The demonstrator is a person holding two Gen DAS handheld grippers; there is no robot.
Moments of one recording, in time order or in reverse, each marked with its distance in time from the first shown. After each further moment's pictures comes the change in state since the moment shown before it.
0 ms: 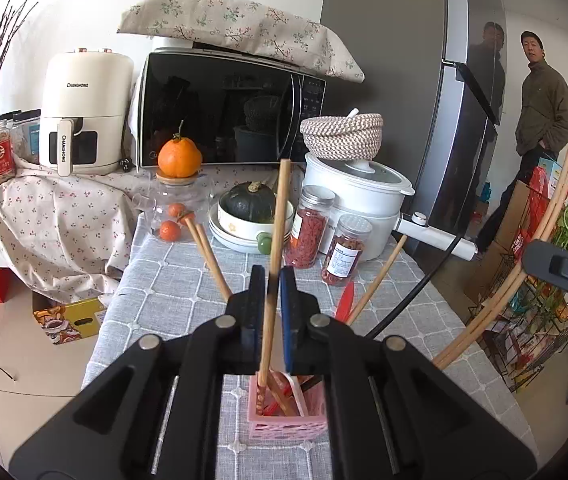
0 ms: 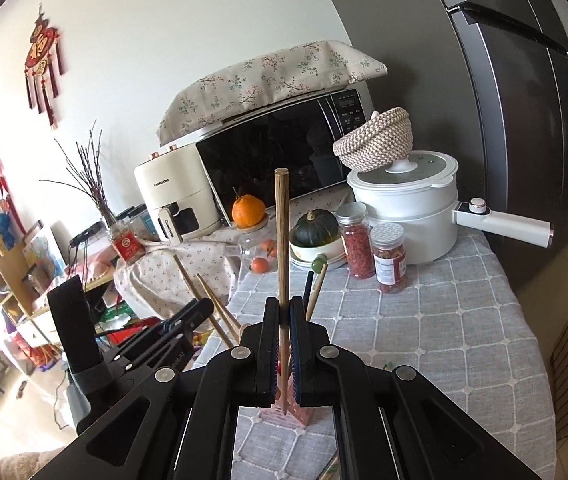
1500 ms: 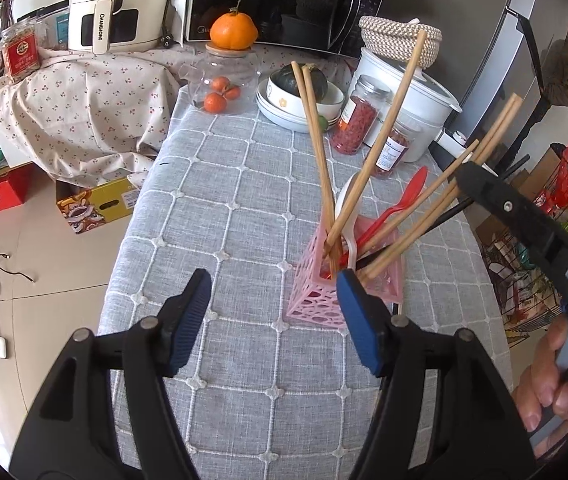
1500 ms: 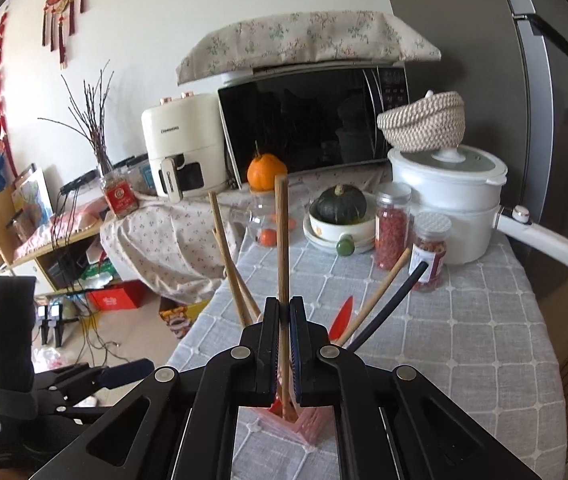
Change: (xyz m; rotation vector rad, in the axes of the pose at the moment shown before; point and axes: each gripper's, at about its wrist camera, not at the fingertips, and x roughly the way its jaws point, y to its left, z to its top) left arm -0.004 0.044 -0.031 -0.120 0.422 0.072; right arm 0.084 0.046 -0.024 -0.148 0.097 -0.028
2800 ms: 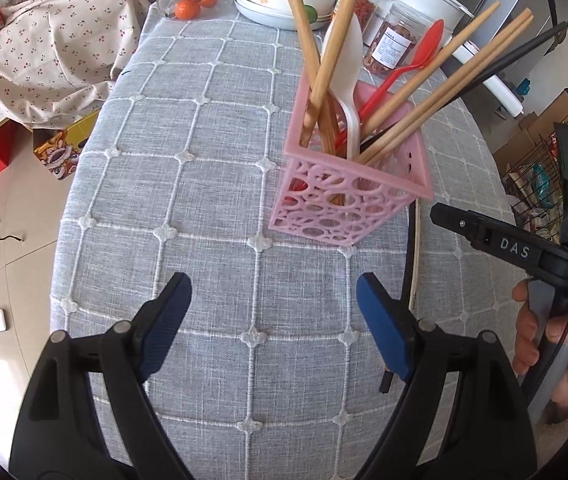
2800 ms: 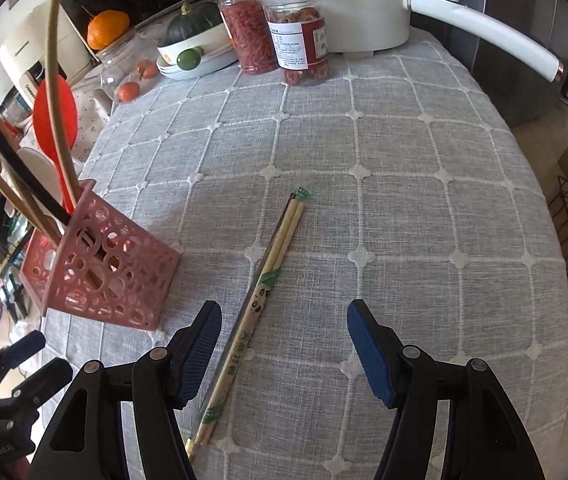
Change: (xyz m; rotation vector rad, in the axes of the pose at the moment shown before) left arm 0.052 -0.023 -0.040 0.049 0.280 0.020; right arm 0.072 -0.128 -0.093 0.255 0.543 -0.191
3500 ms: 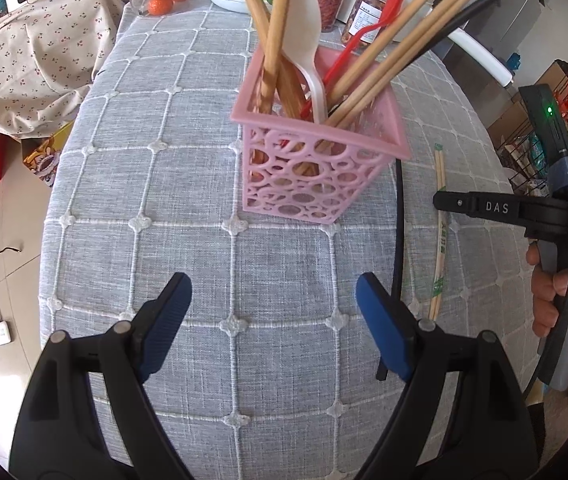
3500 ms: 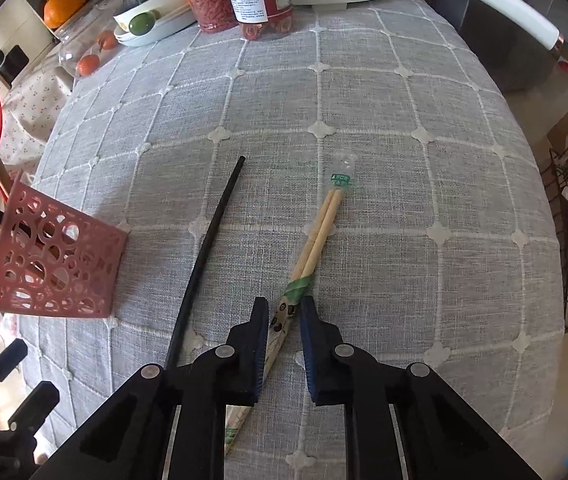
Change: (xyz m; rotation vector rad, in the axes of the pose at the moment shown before) left arm 0.009 -0.015 -0.006 0.076 0.035 -0.003; right arm 0.019 -0.022 0.011 0.030 0.148 -0.067
